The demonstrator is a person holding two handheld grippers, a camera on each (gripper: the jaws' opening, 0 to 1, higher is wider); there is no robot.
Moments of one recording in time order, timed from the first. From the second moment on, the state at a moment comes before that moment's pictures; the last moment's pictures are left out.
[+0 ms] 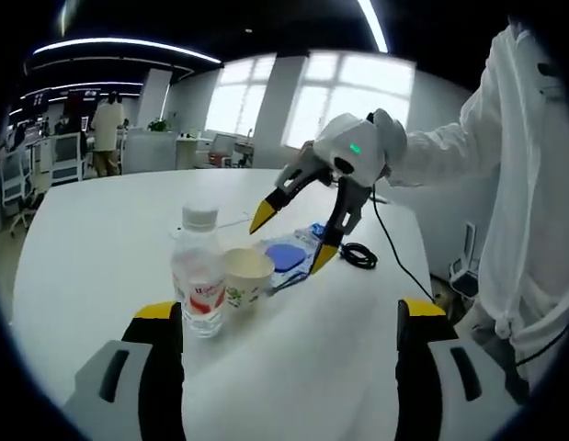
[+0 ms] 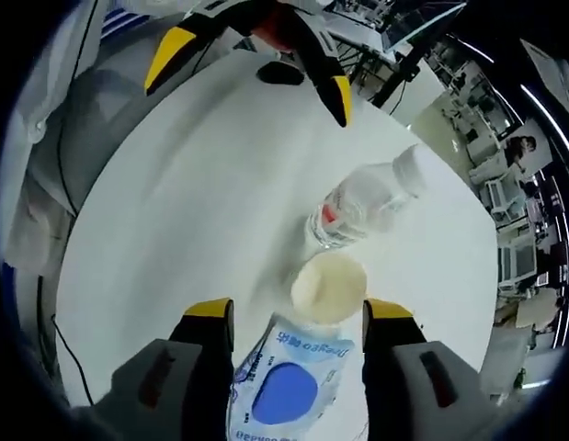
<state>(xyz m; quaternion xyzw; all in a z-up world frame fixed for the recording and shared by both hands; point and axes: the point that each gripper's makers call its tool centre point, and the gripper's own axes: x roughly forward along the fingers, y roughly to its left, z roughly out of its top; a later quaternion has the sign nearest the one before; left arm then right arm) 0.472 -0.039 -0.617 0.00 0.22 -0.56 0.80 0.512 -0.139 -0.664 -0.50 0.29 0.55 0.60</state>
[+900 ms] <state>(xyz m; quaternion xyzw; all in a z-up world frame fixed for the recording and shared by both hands) 0.455 -0.062 -0.590 0.02 0.22 -0.57 0.79 0.466 -0.218 -0.634 -0.37 0.31 0.46 0.75</state>
